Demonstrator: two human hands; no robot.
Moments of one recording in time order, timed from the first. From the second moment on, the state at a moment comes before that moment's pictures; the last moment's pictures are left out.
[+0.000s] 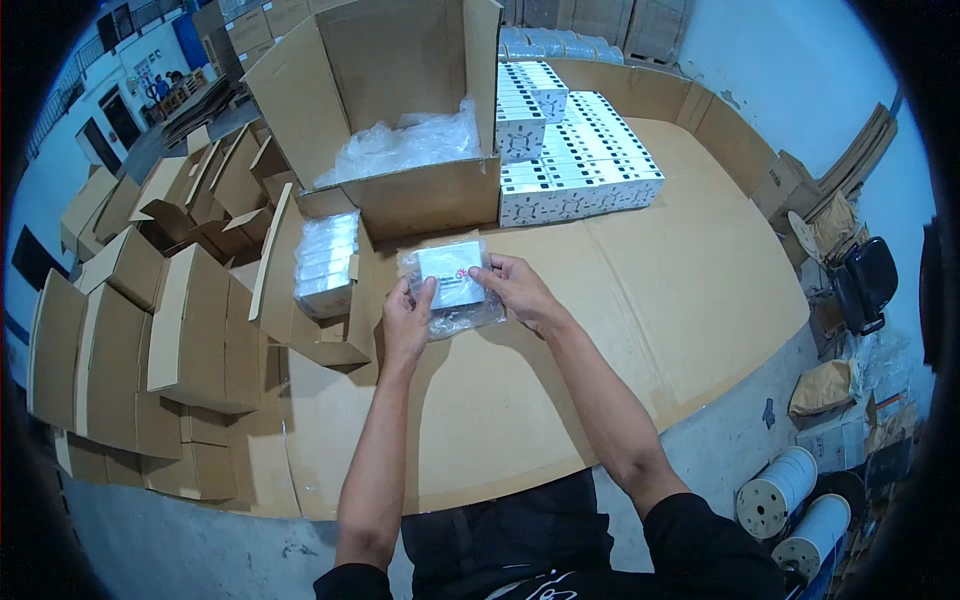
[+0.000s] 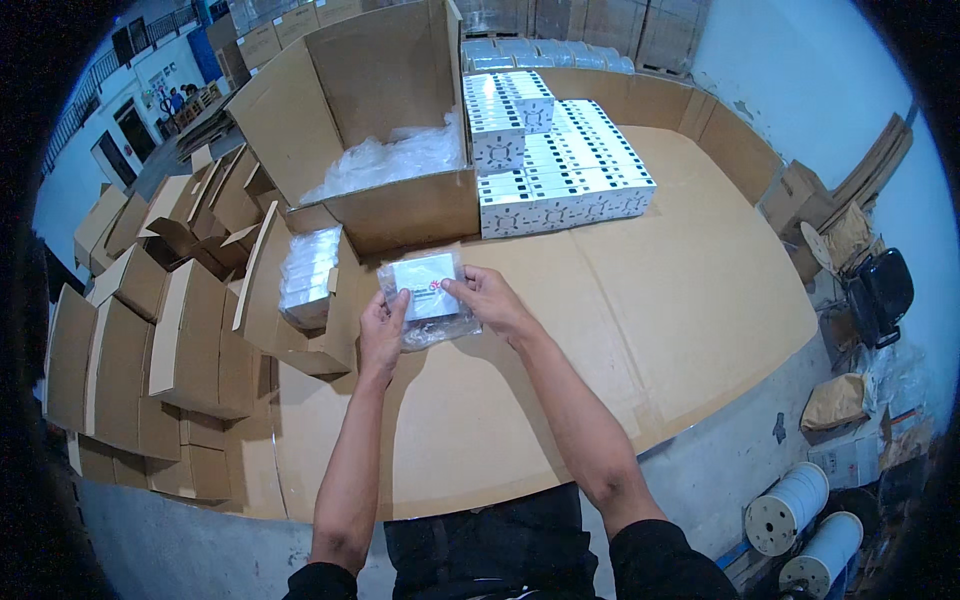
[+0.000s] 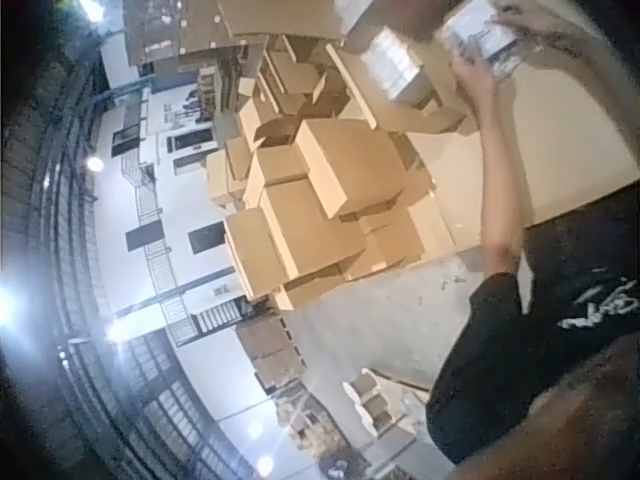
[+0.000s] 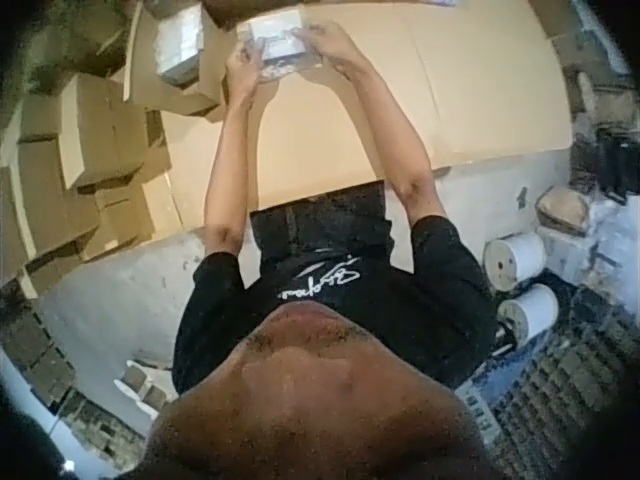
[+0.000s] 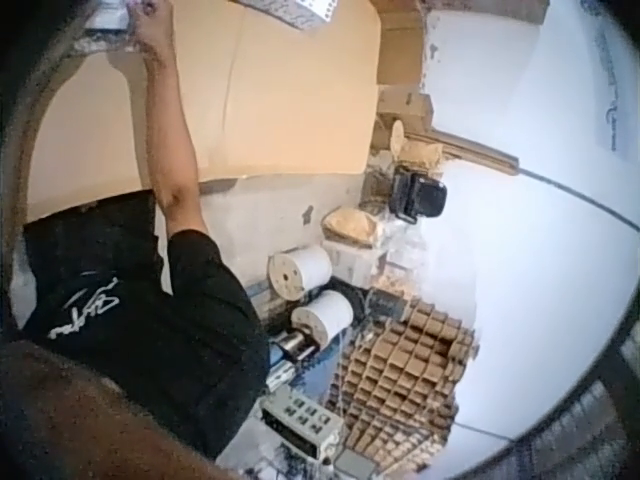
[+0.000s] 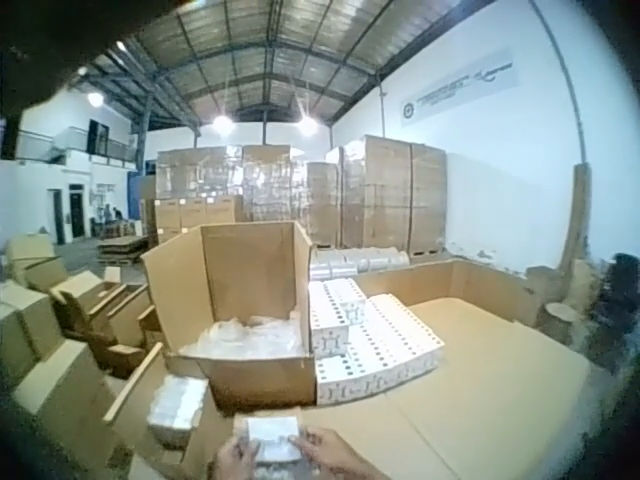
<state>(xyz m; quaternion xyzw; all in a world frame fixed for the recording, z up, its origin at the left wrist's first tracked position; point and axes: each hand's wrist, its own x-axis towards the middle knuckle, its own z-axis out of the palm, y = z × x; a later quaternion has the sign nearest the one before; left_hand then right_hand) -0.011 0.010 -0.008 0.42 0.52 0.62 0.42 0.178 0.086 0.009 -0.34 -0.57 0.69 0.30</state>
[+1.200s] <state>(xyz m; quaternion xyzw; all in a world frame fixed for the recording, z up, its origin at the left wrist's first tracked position) -0.016 0.006 0.014 0.45 0.48 0.63 0.42 0.170 0.069 0.029 -0.27 -0.59 0.64 0.42</state>
